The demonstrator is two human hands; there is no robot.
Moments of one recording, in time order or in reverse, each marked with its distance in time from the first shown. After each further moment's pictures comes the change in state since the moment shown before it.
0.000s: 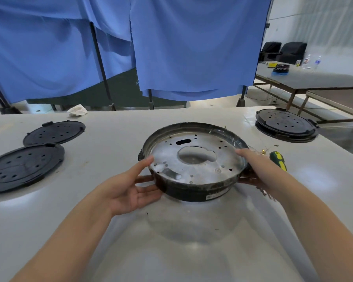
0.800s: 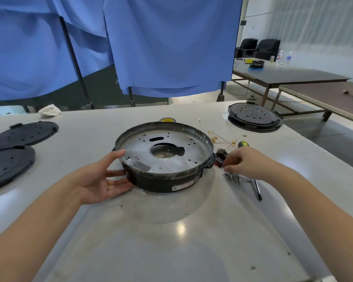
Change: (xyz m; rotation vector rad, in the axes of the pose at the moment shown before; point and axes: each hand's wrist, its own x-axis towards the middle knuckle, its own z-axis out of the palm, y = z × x) left_hand 0.004 0.011 -0.001 0.089 0.061 -0.055; right_hand -0.001 0.014 -0.064 -0.952 -0.063 -0.310
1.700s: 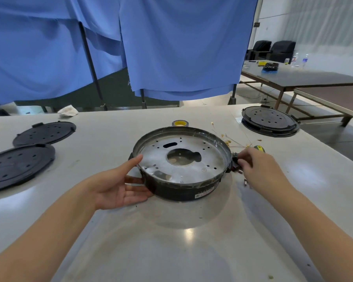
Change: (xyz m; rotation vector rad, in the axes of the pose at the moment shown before) left_hand -0.006 -0.007 -0.002 0.080 -0.112 -0.076; right_hand -0.010 -0.023 0.029 0.114 0.460 0.034
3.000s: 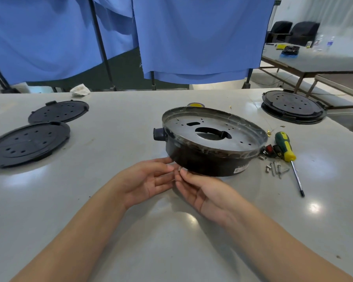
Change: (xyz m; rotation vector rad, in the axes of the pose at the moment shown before) left_hand -0.007 -0.037 0.021 -0.145 -0.196 0.219; right_hand -0.081 -0.114 0.079 1.592 -0.671 0.810
